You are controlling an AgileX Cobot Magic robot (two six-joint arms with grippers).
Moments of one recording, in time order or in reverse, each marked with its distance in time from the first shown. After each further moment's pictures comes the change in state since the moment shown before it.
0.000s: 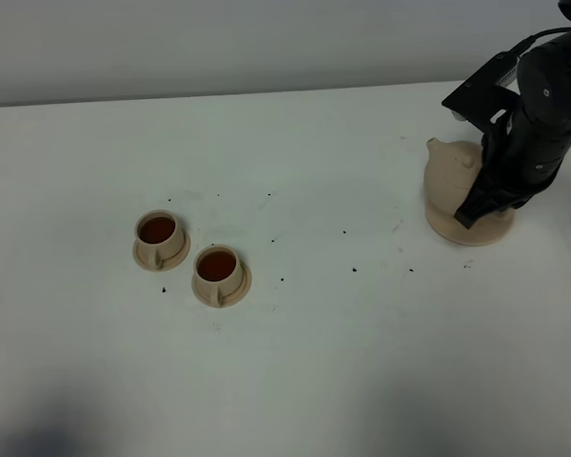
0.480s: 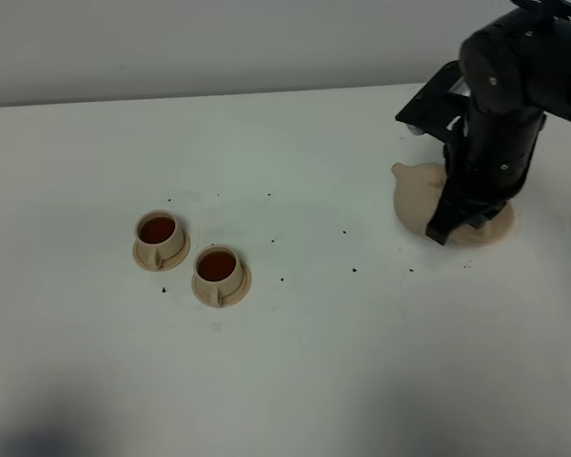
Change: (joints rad) left arm 0.000 0.000 0.000 0.000 0.000 0.000; right arm 0.129 -0.012 -0.091 0.007 0.232 -0.002
